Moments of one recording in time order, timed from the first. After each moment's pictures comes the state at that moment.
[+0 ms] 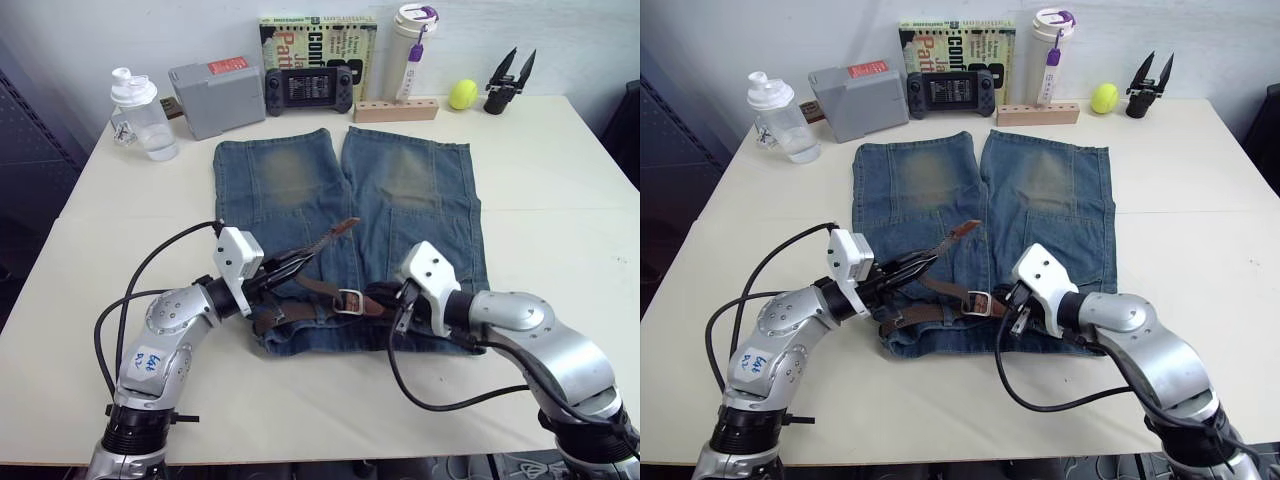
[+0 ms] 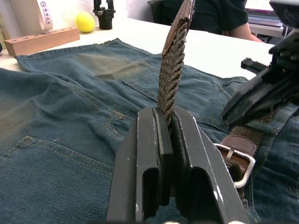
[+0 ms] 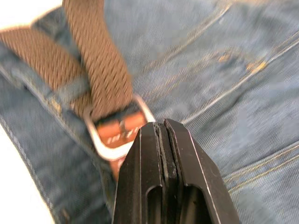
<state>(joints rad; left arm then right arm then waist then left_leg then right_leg) -0.24 0.39 0.00 -0.35 -0.39 0.36 -0.65 -0.29 -0.63 0.15 -0.62 0.35 0.92 0.66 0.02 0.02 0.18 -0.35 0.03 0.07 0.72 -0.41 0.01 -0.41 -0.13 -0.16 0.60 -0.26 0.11</state>
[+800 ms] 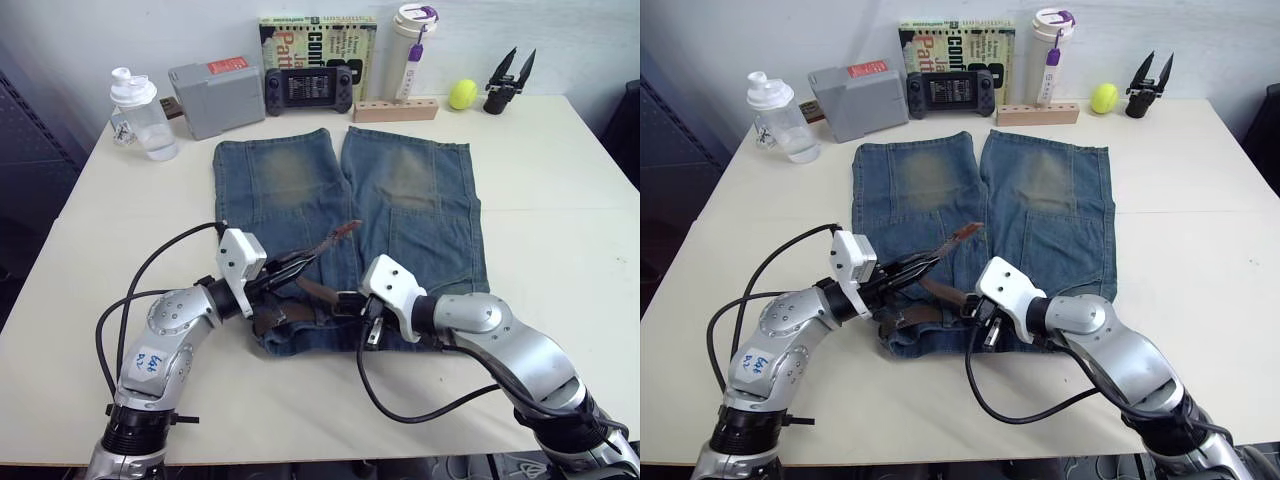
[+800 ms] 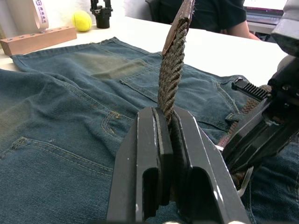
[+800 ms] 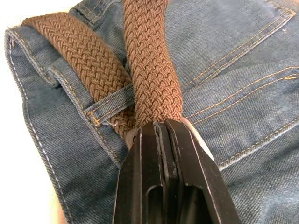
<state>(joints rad) -0.22 0.42 -0.01 -0.35 -0.38 0.34 -0.66 -0.38 -0.59 0.31 -0.60 0.31 0.90 0.63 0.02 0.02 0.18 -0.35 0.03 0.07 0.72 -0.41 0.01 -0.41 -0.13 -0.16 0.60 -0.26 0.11</state>
